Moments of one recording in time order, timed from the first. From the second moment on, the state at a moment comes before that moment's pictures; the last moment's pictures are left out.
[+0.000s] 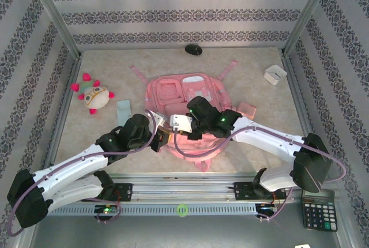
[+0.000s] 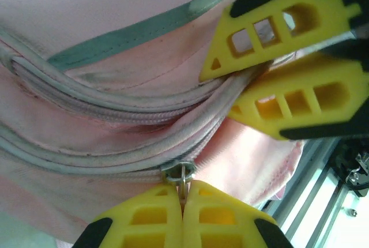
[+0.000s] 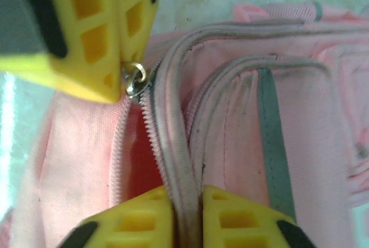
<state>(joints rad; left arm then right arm) -0.76 0.95 0.59 -0.28 0.16 -0.37 0.88 1.37 1.00 -0.50 -0.16 -0.67</state>
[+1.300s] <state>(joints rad) -0.34 1.14 0.75 -0.31 0.08 -0.28 0.69 1.28 0.99 -0.53 -0.52 -1.01</state>
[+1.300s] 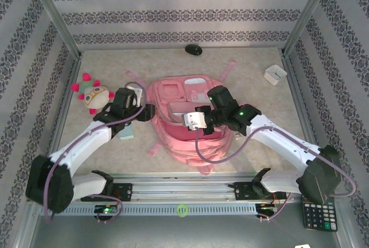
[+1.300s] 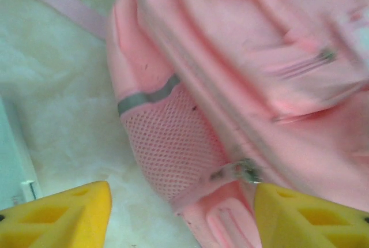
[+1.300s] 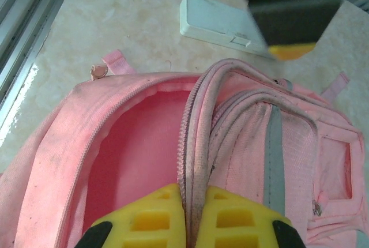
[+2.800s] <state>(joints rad) -0.18 1.56 0.83 -0.61 -0.16 -0.48 0.85 1.33 0.98 -0.21 -0.58 -0.19</state>
